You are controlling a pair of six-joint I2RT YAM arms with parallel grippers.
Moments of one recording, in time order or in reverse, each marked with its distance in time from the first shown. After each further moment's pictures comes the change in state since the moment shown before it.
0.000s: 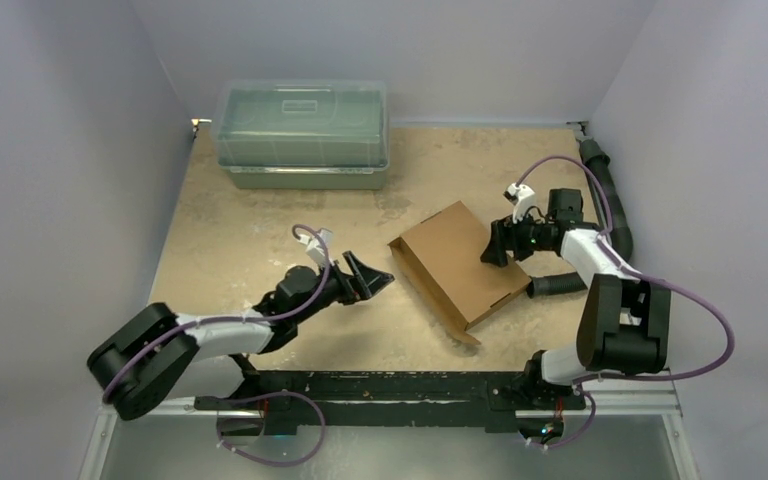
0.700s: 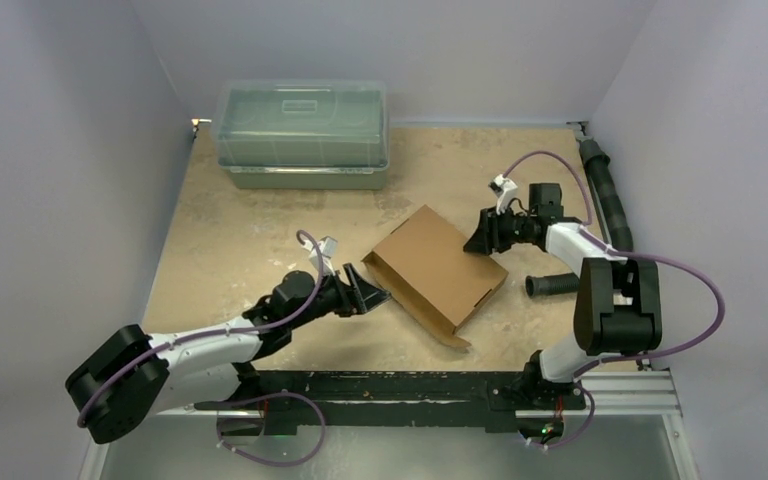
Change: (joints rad) left arm -0.010 -0.213 -0.043 -0.202 0.083 0.019; right arm 0.092 0.106 0.018 0.156 -0.105 0.227
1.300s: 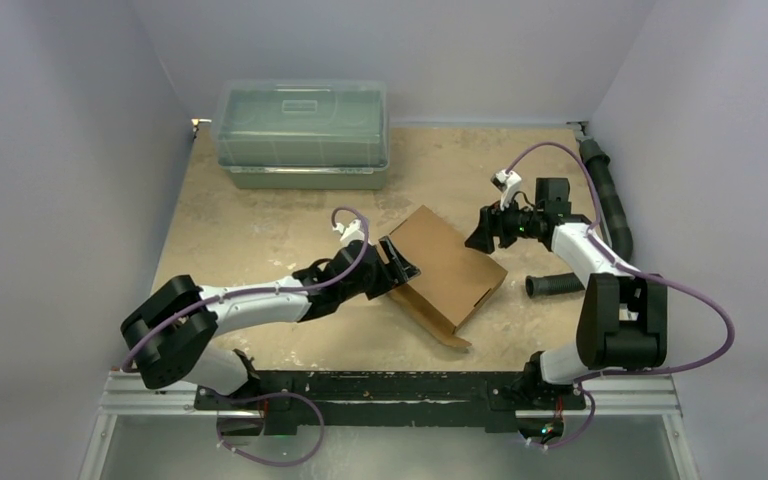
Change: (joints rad) left arm -0.122 0.358 0.466 -0.379 -0.262 -0.199; right arm 0.008 -0.083 0.034 -0.044 0.000 -0.115
